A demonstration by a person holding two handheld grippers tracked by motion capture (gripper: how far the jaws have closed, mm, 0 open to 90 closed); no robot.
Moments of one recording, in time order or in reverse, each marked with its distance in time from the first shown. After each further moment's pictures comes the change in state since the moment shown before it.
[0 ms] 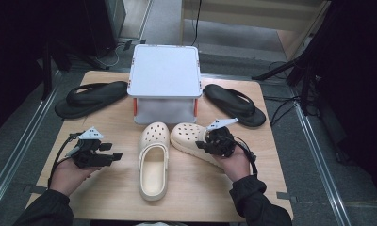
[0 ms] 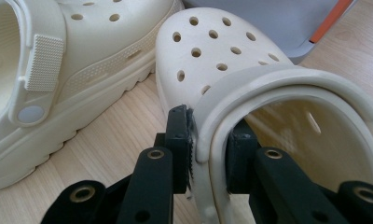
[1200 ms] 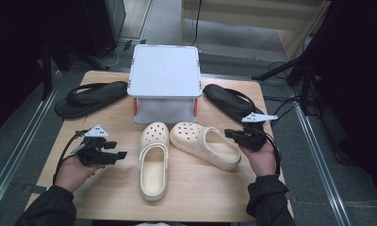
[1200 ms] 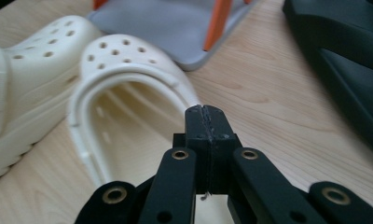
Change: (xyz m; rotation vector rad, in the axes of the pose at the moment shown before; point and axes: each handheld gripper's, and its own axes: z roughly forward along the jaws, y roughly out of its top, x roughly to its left) left arm -0.003 0.010 0.010 0.018 -0.031 0.031; right arm -0.070 -0.027 -0.054 -0.145 -0.058 0.142
